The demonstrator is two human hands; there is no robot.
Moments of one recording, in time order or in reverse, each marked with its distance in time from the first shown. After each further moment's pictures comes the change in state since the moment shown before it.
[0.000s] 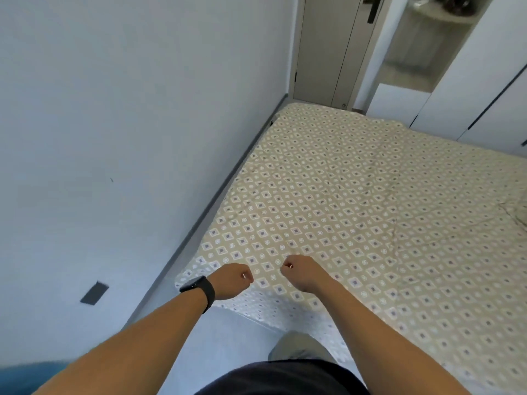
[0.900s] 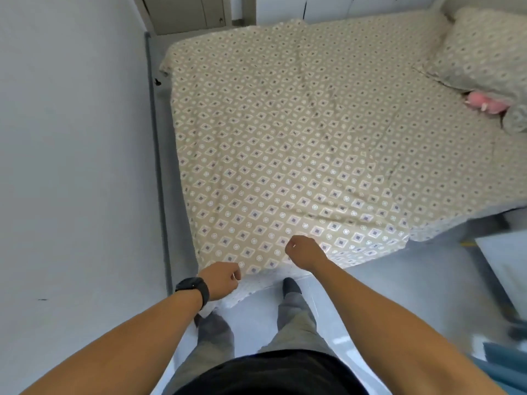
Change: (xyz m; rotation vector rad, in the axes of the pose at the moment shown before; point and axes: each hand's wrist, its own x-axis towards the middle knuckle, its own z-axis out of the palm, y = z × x) left_hand 0.179 -0.142 -0.168 0.585 -0.435 0.261; right_hand 0.160 -0.101 0.066 0.429 0.197 0.579
